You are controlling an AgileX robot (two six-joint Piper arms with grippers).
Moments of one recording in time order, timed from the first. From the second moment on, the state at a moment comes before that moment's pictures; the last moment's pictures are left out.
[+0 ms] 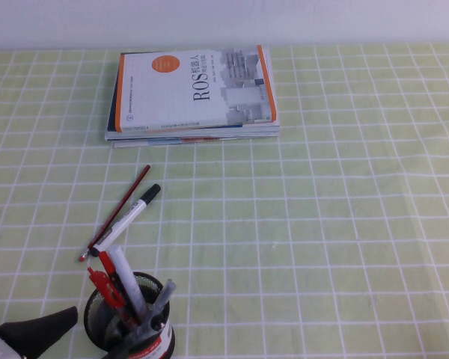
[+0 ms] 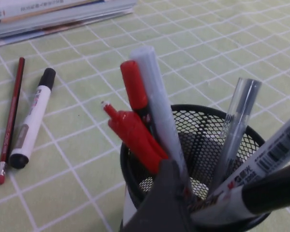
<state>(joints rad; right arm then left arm) 0.12 -0.01 0.03 0.14 0.38 0.03 -0.72 0.47 -0.06 0.24 0.04 -0.28</state>
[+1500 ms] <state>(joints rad) 0.12 -0.01 0.03 0.14 0.38 0.03 -0.72 0.74 -0.06 0.34 -0.20 -0.15</state>
